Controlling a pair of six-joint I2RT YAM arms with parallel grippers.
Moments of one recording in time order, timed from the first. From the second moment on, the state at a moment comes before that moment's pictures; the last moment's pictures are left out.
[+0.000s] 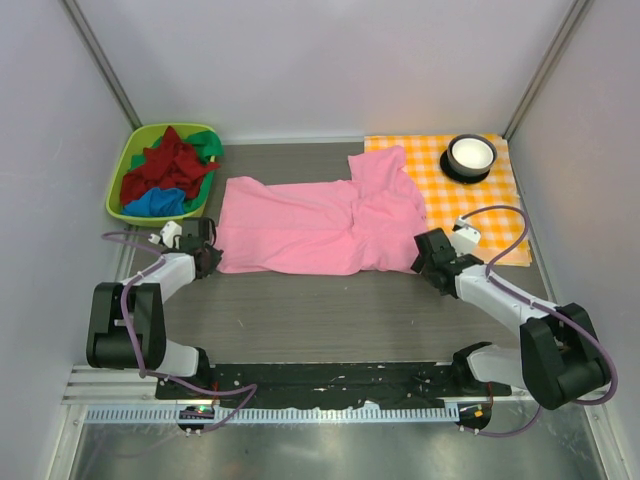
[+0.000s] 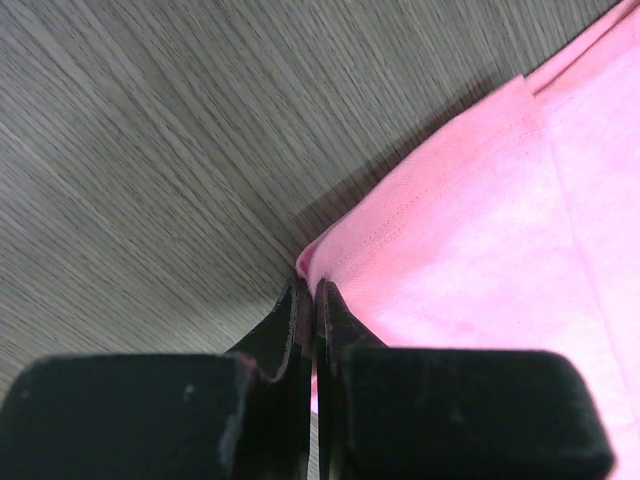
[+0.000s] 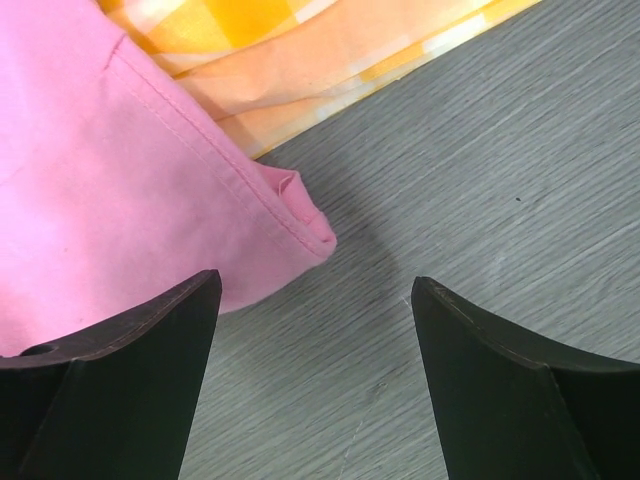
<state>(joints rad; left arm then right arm) -0.02 1.43 0.64 -0.19 -0.27 -0.97 0.36 1.23 0.58 -0.42 0.56 0.84</state>
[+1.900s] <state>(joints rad) -0.02 0.91 0.49 -0.75 -0.30 -0.99 0.60 1.02 0.62 -0.98 0.45 1.16</state>
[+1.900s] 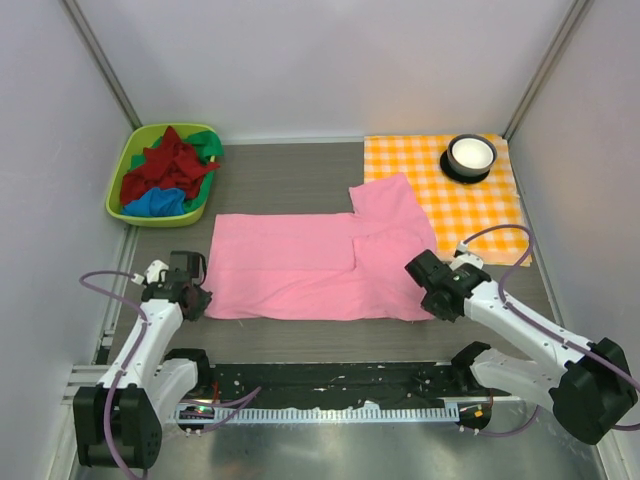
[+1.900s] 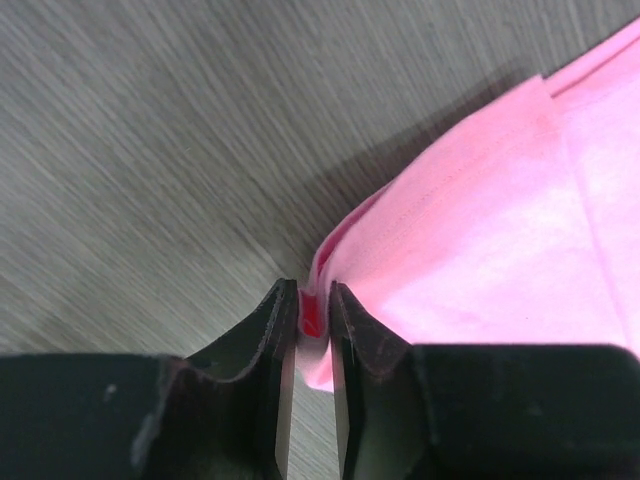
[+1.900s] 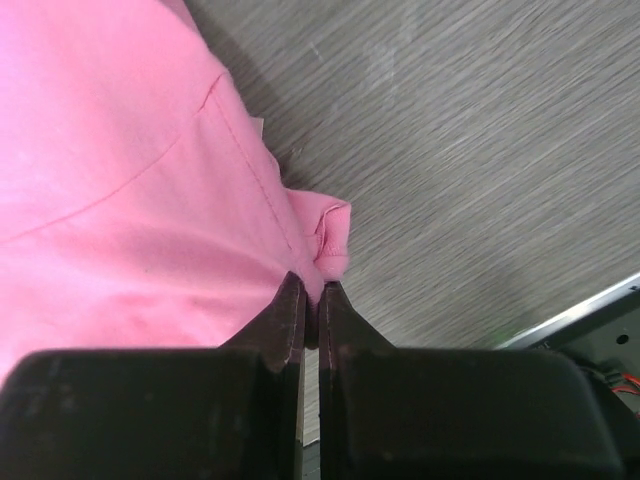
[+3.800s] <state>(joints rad) -0.02 2.03 1.53 -0.58 -0.18 -0.87 0.24 1.94 1.60 -0.32 0.37 0.47</state>
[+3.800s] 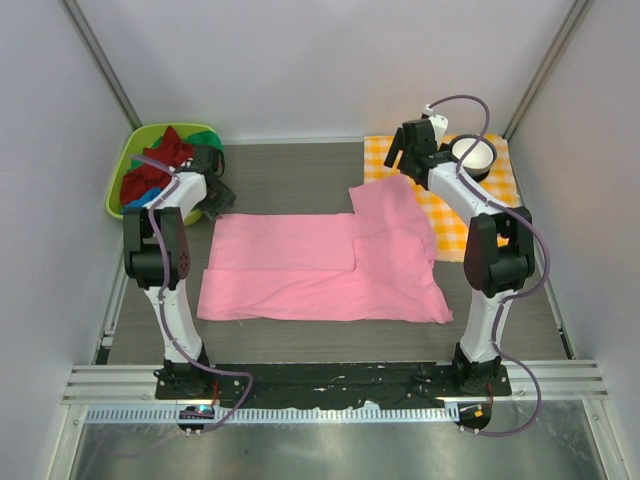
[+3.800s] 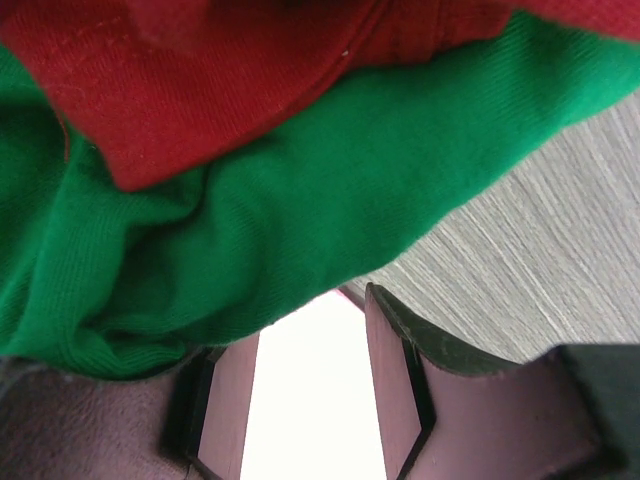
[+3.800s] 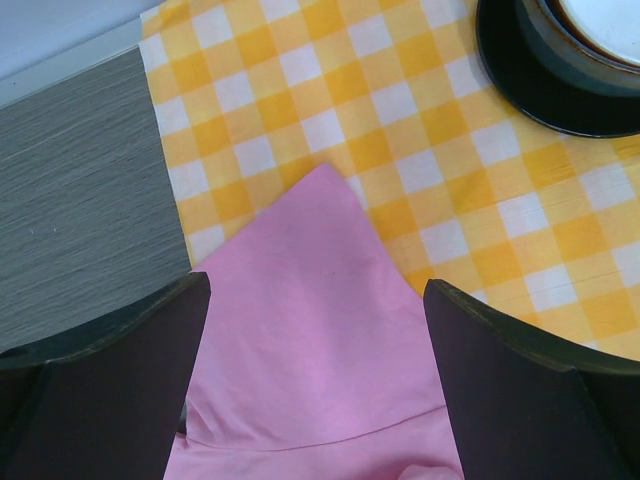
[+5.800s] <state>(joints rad) -0.05 2.07 1.51 -0.59 -0.33 -0.74 0.24 1.99 1.61 -0.32 0.33 0.47</state>
